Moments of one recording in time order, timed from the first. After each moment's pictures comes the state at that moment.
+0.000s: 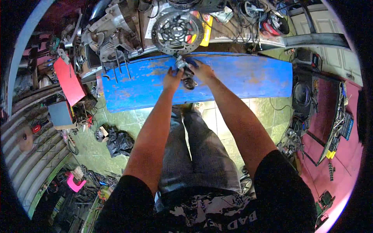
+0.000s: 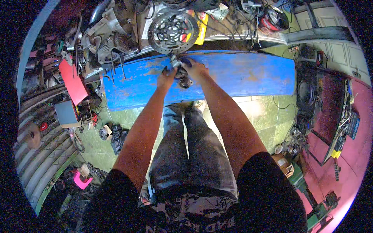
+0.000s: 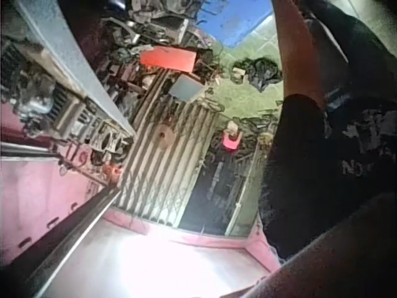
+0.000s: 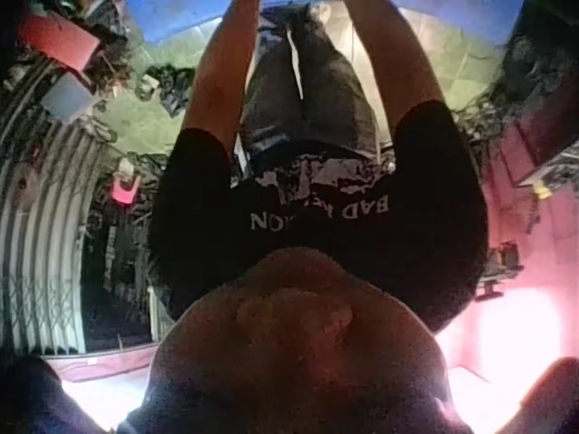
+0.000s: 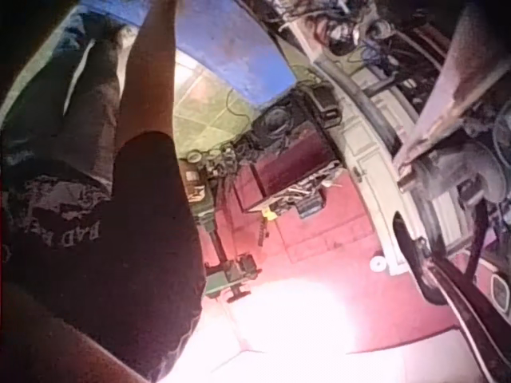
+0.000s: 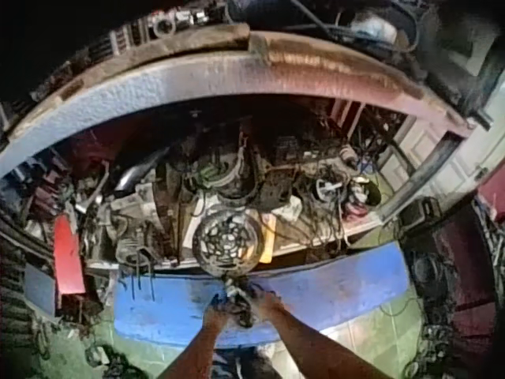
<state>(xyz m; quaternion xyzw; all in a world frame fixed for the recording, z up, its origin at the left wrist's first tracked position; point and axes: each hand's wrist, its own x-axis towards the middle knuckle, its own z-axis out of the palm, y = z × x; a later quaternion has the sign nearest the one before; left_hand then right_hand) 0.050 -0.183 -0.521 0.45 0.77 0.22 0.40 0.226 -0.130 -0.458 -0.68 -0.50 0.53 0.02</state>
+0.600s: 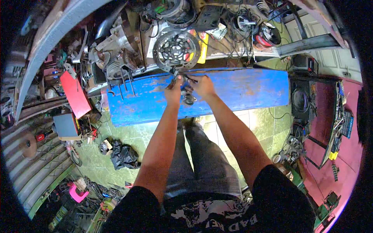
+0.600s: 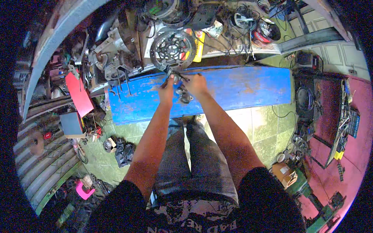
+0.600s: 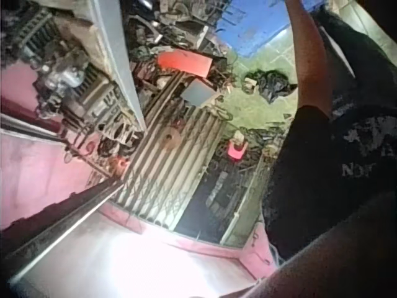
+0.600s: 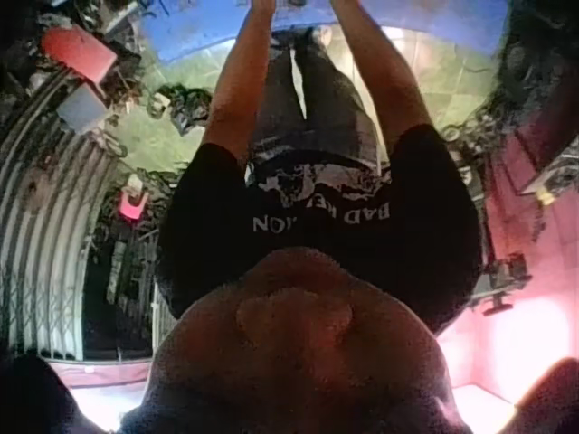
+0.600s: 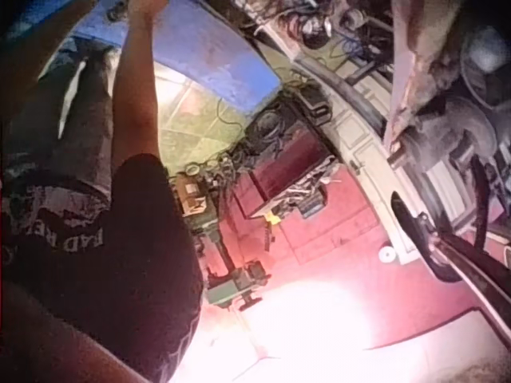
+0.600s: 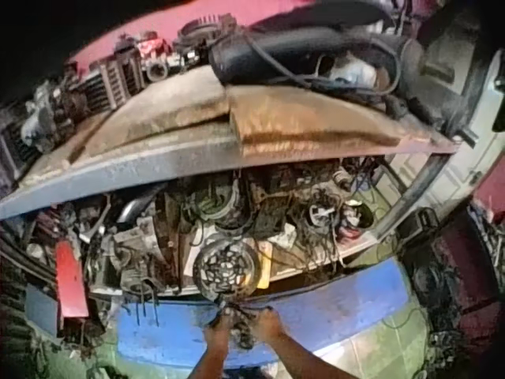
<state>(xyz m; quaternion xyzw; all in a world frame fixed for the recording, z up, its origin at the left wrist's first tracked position) 0.075 -0.158 -0.445 0.22 0.70 0.47 0.49 0.224 -0.126 -0.424 -0.66 -0.62 0.40 0.15</state>
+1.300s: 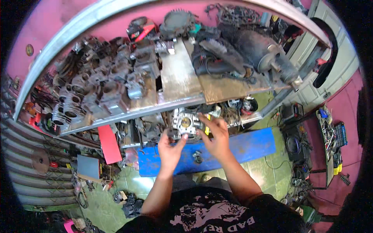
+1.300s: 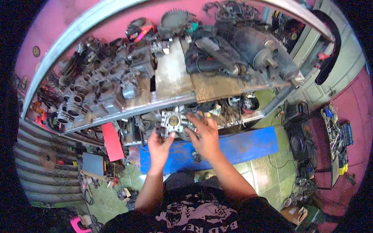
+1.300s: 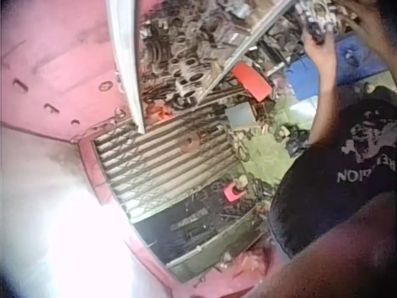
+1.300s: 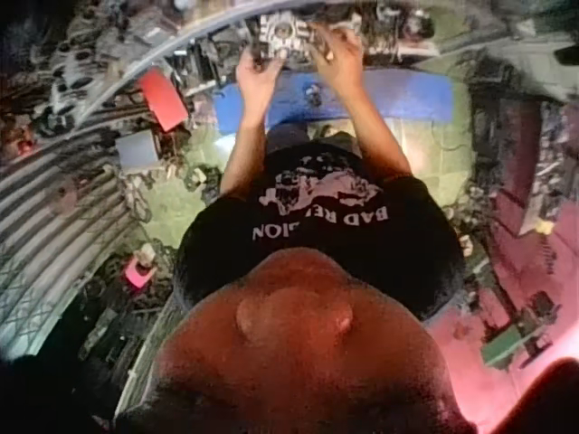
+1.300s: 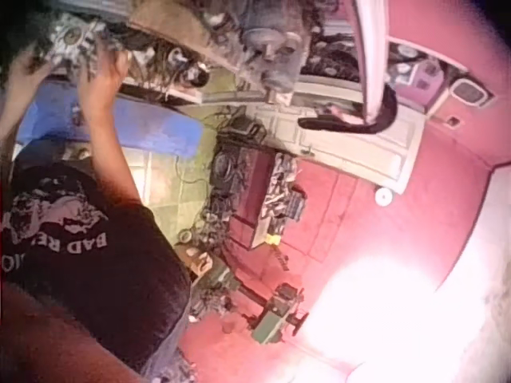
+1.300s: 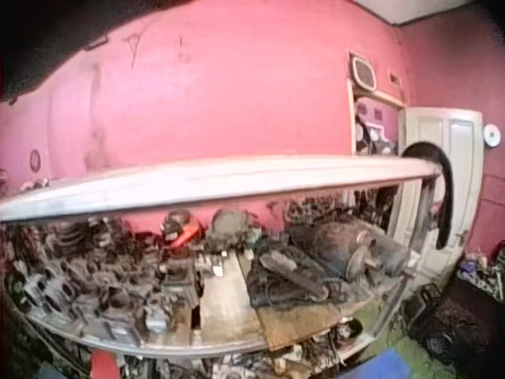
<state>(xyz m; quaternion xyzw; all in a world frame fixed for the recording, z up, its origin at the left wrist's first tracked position) 0.018 -0.174 -0.025 0.48 0.52 0.59 0.39 0.199 -0.150 -0.007 -0.49 -0.73 0.09 0.47</state>
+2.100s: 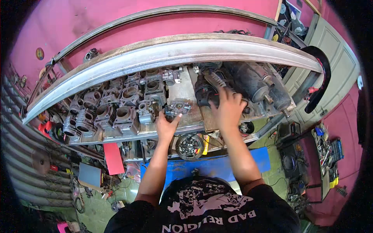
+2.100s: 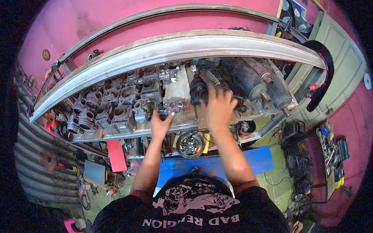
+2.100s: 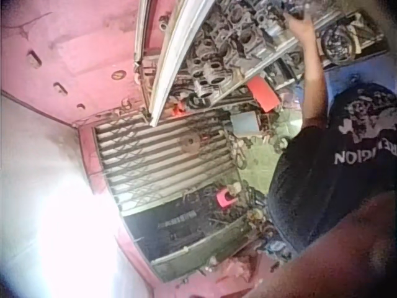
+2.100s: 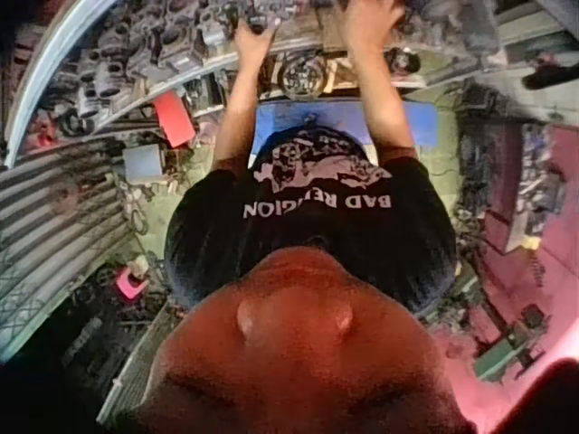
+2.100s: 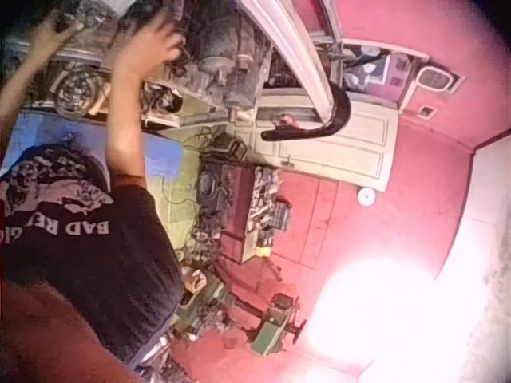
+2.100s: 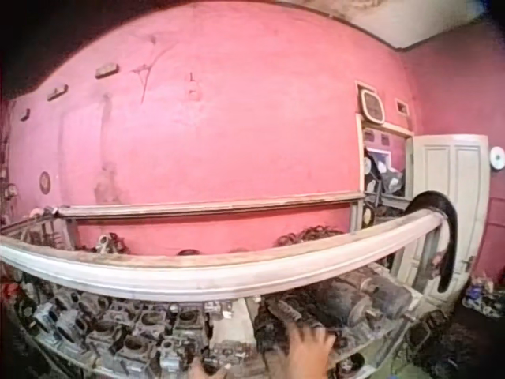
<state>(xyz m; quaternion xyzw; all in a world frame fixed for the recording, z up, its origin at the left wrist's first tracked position) -0.019 -0.002 -0.008 0.56 0.63 0.52 0.15 0.215 -0.013 0.120 -0.64 -0.67 -0.19 0.33</state>
